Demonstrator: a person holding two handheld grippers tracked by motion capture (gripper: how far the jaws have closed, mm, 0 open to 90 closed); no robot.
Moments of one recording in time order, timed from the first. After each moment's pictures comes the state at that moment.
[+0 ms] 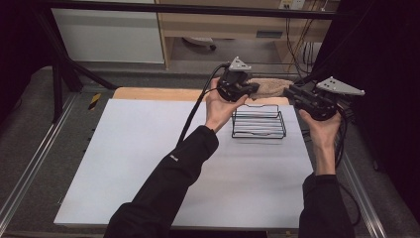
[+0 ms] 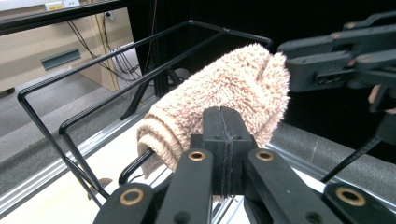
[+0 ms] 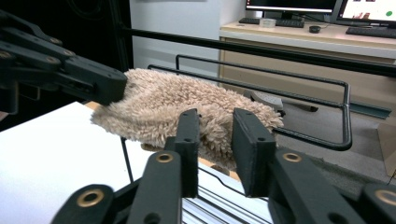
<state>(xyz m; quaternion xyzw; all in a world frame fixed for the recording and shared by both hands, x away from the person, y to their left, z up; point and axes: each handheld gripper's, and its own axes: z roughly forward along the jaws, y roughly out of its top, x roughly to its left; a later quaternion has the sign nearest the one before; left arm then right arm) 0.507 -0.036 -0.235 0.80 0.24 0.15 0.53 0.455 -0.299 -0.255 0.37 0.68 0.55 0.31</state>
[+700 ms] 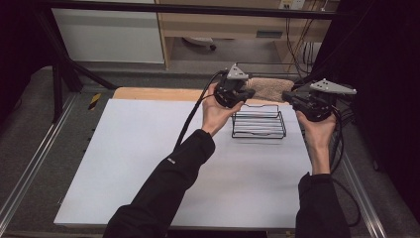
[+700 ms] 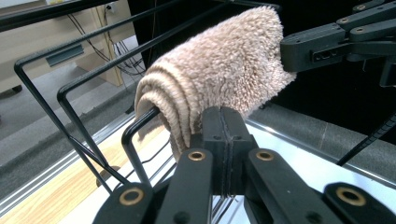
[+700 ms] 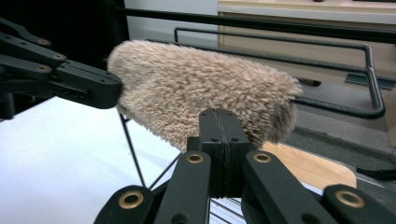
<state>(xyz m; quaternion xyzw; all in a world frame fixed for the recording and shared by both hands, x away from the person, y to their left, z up) 0.508 -0.031 -0.255 0.81 0.23 0.16 0.52 0.459 -0.291 -0.264 0.41 0.69 0.52 0.28</state>
